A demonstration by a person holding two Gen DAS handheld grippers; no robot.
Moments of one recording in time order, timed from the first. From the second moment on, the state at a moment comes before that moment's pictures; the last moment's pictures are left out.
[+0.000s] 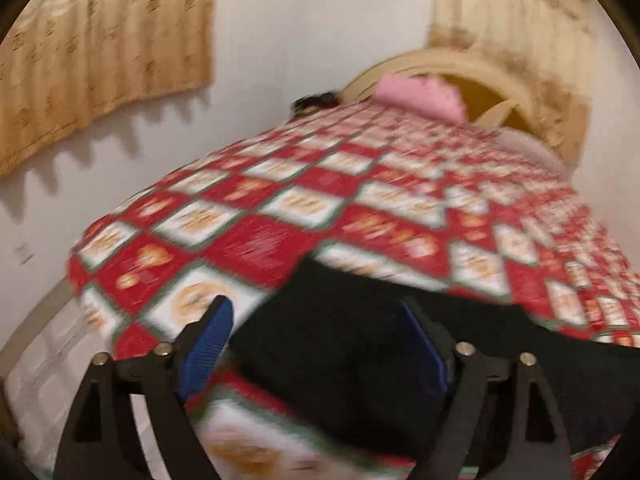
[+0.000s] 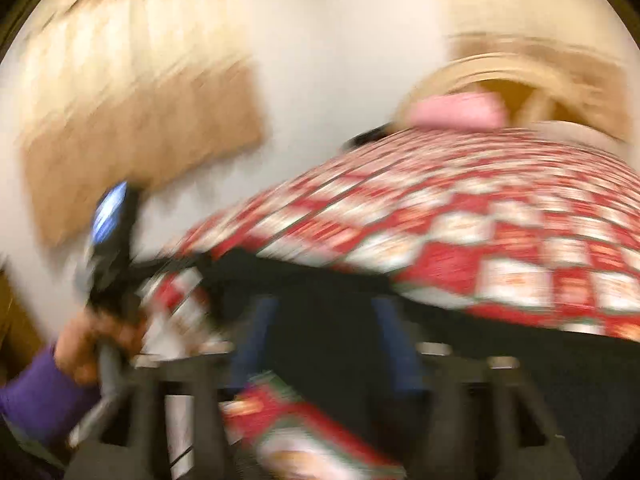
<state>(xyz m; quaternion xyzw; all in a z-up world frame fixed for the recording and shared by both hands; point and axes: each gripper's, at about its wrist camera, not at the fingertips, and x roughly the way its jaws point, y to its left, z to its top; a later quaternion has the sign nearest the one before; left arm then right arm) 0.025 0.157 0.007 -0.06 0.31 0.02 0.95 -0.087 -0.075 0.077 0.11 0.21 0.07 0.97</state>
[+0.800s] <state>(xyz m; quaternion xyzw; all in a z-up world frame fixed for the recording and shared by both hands) 0.033 0.071 -0.053 0.00 0.38 -0.03 0.93 -0.276 -0.412 0.040 0.23 0.21 -0.46 0.83</state>
